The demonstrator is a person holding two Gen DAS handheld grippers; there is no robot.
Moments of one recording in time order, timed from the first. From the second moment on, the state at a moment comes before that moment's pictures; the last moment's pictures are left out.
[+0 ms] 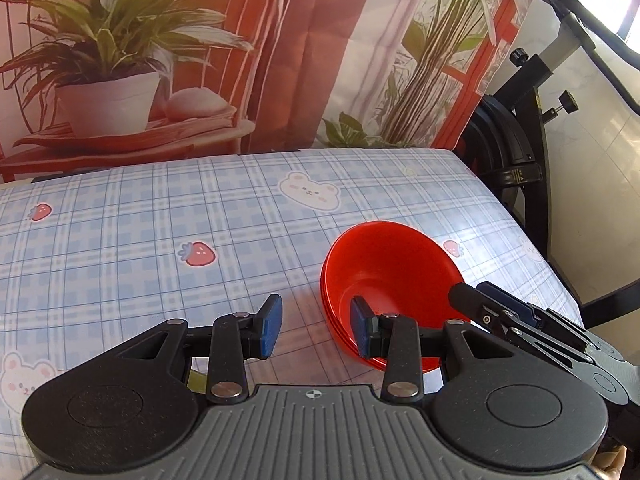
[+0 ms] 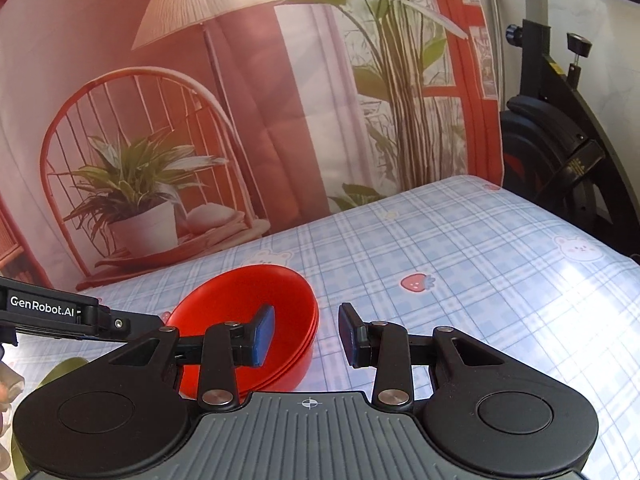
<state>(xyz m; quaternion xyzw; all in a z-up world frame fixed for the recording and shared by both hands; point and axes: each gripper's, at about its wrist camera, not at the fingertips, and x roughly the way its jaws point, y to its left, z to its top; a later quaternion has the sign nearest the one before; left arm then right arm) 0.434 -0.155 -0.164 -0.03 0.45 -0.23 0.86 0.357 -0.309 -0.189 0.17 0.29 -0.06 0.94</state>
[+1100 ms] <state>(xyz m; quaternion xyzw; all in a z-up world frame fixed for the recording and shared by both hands) 0.427 -0.161 -0.160 -0.02 0.47 -0.21 0.86 0.358 -0.291 -0.169 0.22 0.32 -0.07 0.92</state>
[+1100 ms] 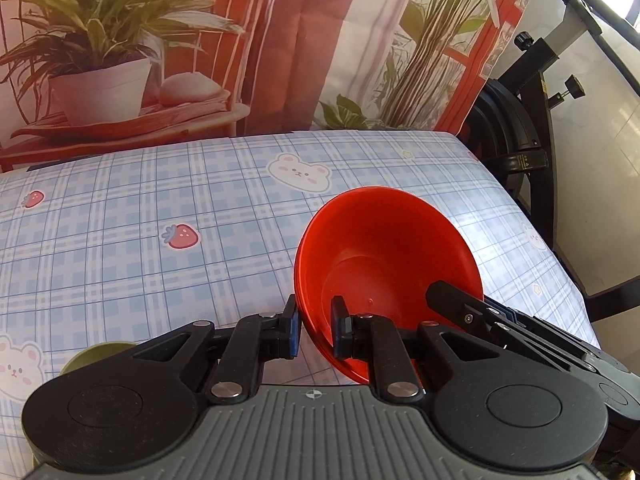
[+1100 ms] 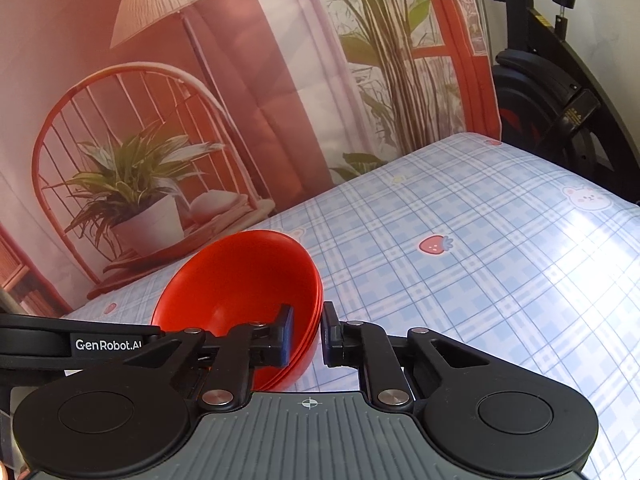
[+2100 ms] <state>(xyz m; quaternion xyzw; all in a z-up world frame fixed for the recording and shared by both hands) 0.335 -0.033 -0.099 -0.08 0.41 -0.17 0.89 0.321 -0.165 -0.097 0.15 0.31 0.00 0.94</state>
